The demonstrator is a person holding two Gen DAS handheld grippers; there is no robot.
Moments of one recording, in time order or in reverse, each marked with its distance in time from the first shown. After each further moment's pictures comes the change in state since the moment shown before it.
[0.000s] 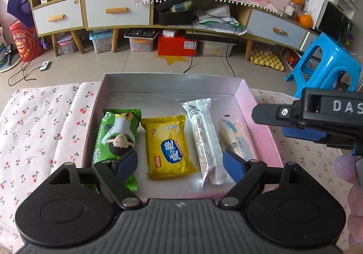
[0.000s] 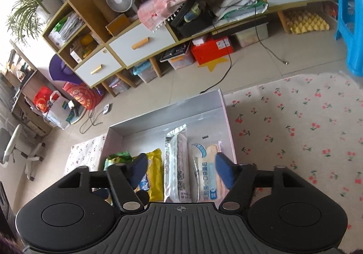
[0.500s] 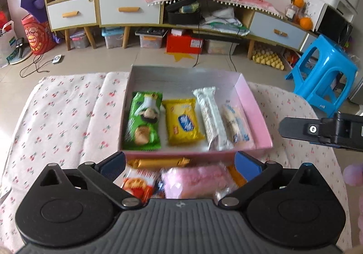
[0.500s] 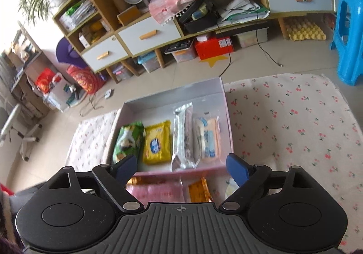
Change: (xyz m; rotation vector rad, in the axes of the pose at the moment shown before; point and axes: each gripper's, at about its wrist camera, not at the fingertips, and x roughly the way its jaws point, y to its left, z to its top) left arm -0.054 0.017 -0.022 -0.023 0.028 0.017; right arm -0.065 0.025 -0.034 -0.094 0.038 -0.043
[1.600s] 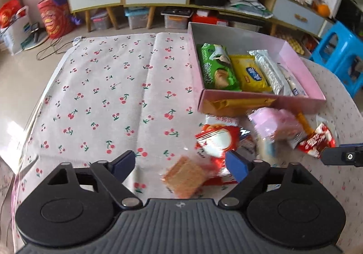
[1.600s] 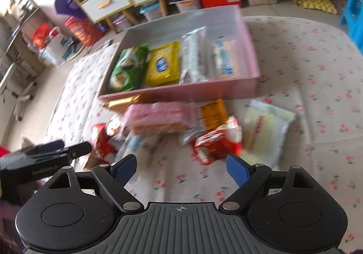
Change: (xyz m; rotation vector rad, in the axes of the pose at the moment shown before) left arm 0.007 0.089 -0.058 0.007 0.044 0.052; right arm 0.040 0.028 -0.080 -0.069 0.209 -0.013
